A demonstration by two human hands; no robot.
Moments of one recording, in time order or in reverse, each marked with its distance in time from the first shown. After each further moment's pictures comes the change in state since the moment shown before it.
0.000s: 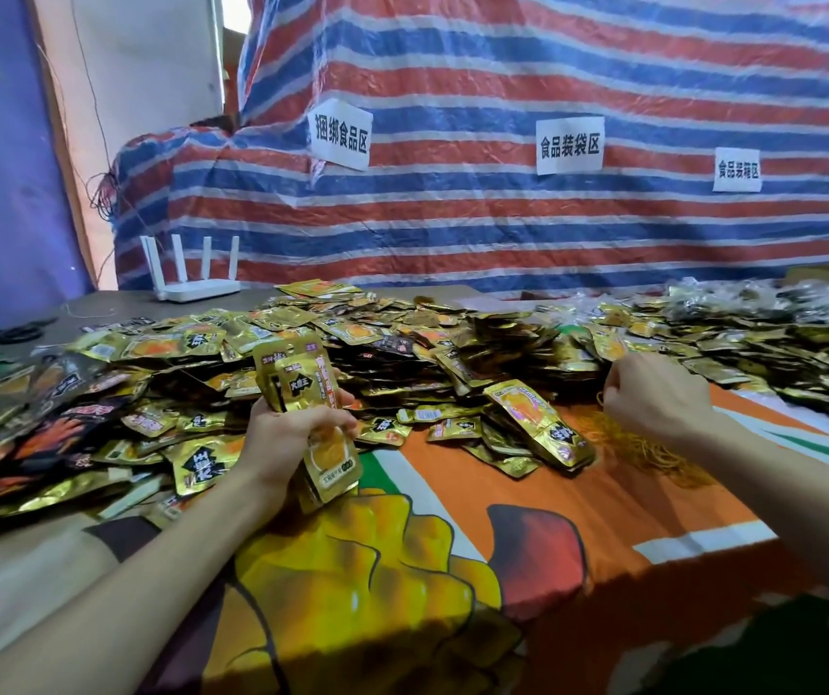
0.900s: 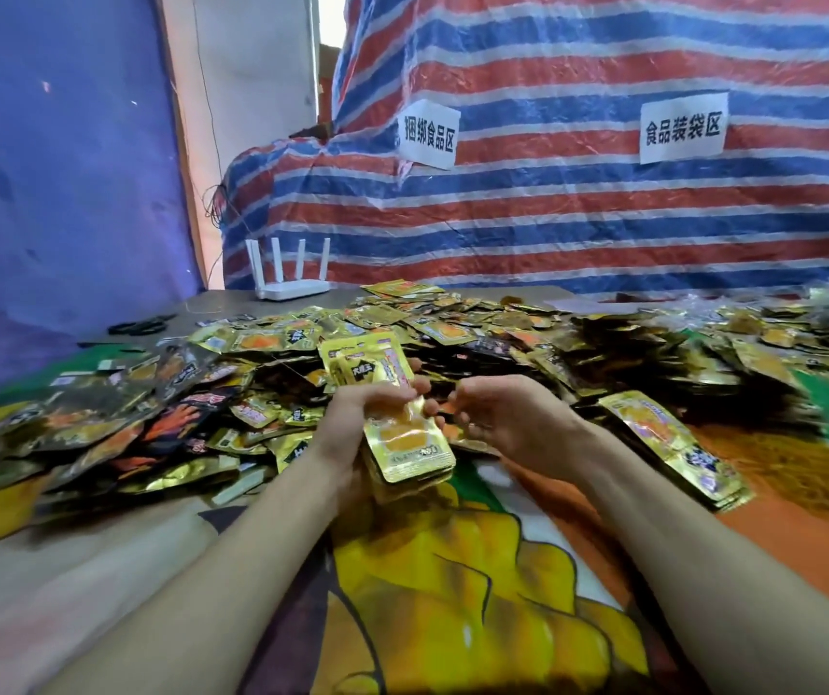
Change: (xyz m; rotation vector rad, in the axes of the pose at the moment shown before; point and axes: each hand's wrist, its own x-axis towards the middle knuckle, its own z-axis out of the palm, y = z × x) left_hand 0.011 0.017 -0.019 -0.403 -0.159 -0.246; right_hand -0.033 -0.202 0.032 1.704 -0.914 -0.127
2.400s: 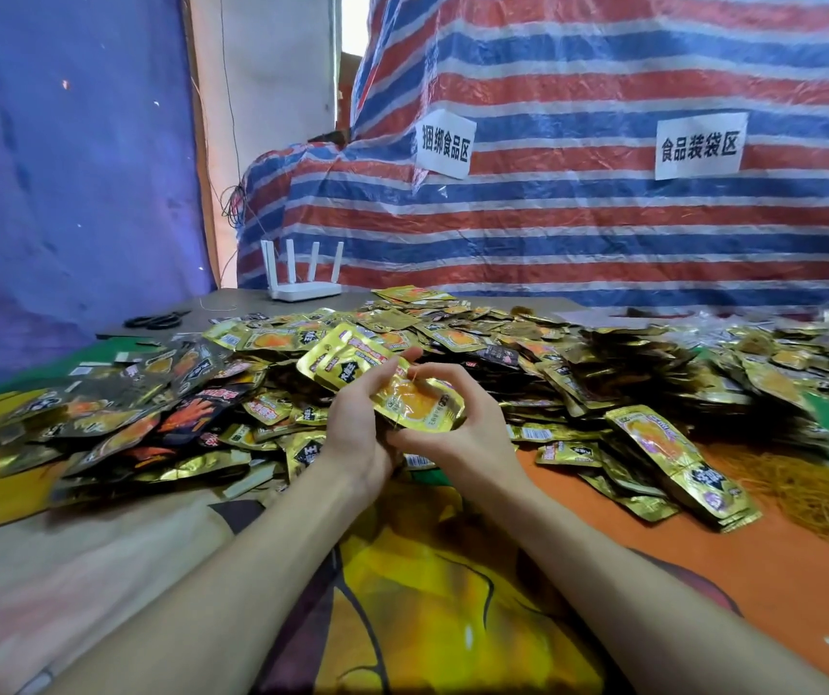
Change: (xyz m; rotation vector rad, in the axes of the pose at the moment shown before) left_hand 0.006 -0.007 0.006 -0.137 0.166 0.167; right_hand -0.017 0.028 0.055 -0.343 0.132 -0.563
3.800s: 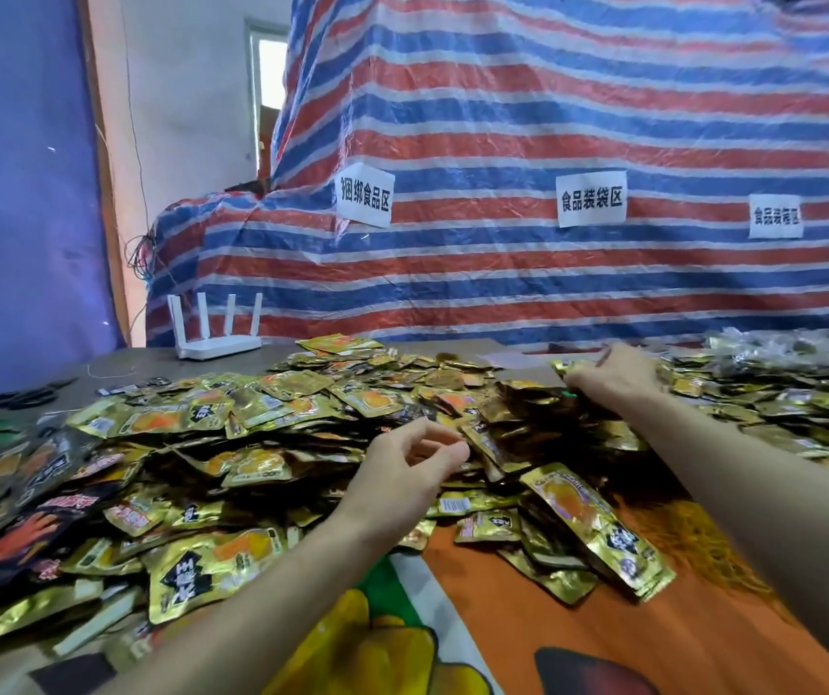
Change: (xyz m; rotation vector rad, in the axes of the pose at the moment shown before) left_hand 0.013 -0.037 0.076 0.984 -0.312 0.221; right_hand 0.109 -0.007 -0.259 -0.988 0.525 0.634
